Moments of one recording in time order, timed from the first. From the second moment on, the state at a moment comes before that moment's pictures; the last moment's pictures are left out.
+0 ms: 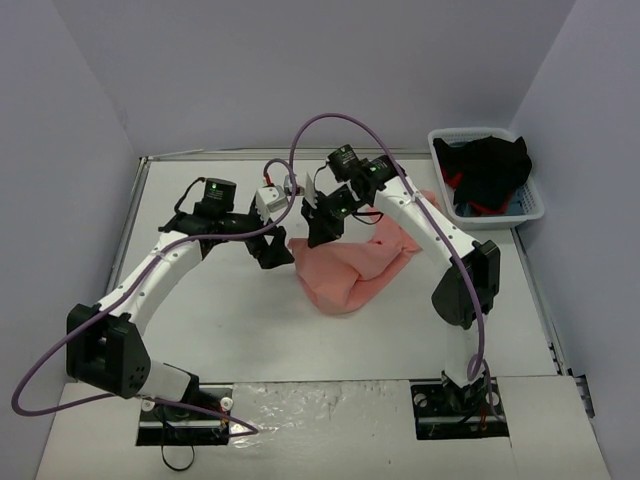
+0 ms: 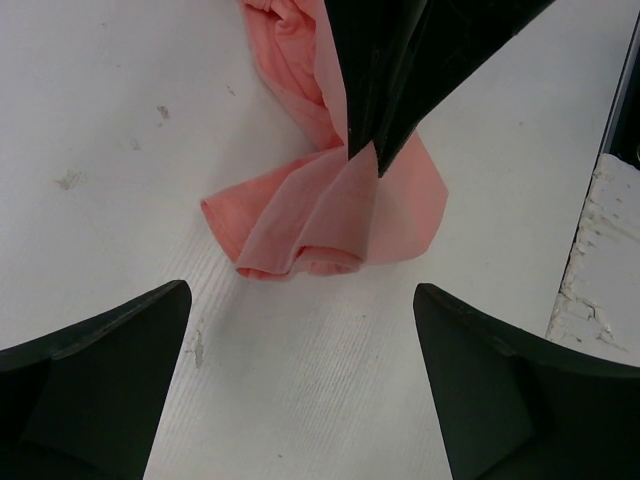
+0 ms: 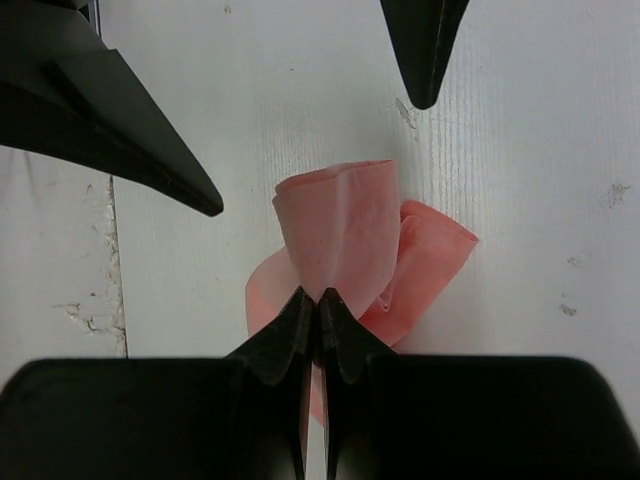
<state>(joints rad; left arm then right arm) -0.35 1.41 1.18 -0.52 0.79 0.36 0.62 1.95 1.93 -1.09 -0.73 -0.64</state>
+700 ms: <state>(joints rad) -0.36 1.50 1.18 -0.37 0.97 0.19 0.58 1.95 1.95 -1.13 -0.77 -0.66</state>
